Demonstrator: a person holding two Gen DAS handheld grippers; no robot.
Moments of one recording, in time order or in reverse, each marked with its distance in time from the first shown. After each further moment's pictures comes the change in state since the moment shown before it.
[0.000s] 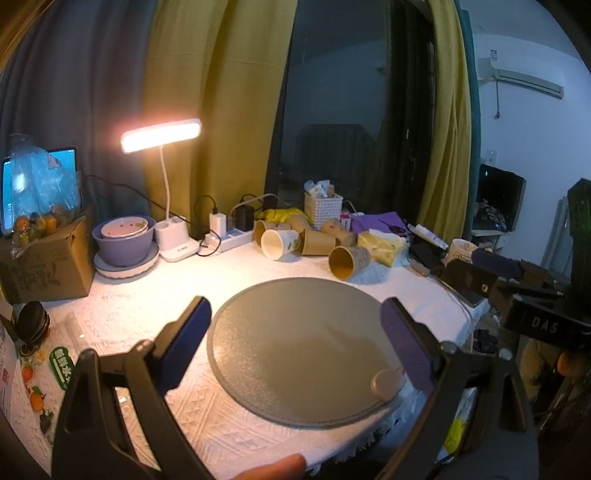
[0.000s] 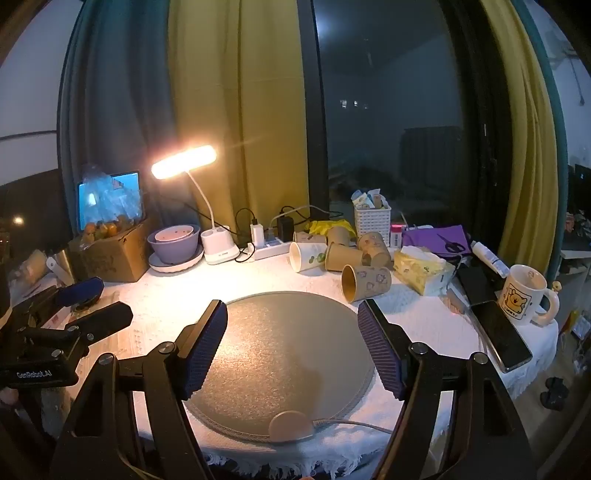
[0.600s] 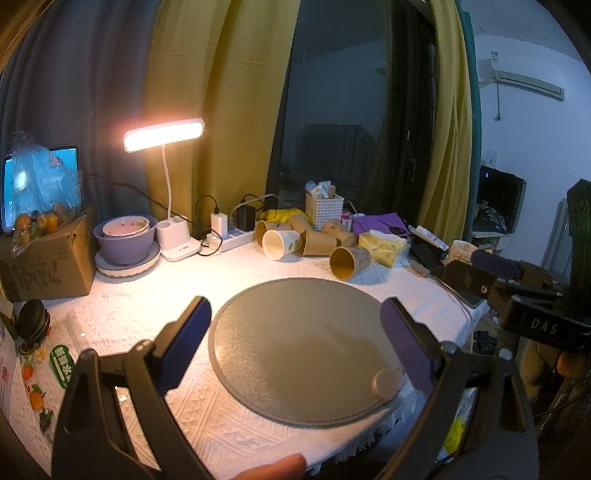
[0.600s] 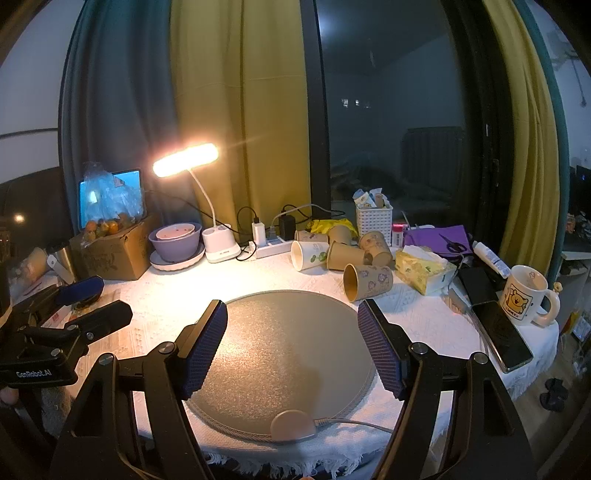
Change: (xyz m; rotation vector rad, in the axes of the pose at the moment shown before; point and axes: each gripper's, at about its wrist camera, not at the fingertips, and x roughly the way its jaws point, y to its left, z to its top) left arm 0.000 0.000 0.000 -0.001 0.001 -0.002; right arm 0.001 0.004 0.000 -0.009 0.004 0.004
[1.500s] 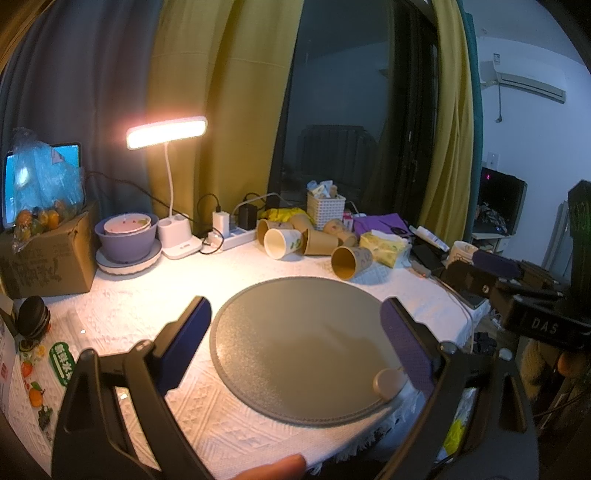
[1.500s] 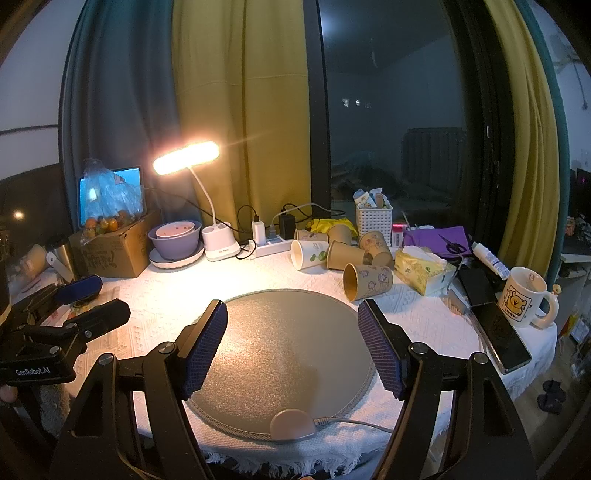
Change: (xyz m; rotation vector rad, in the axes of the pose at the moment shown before) left arm 0.000 0.000 0.000 -0.002 0.002 -0.001; right arm 0.000 0.000 -0.002 -0.006 0.000 0.000
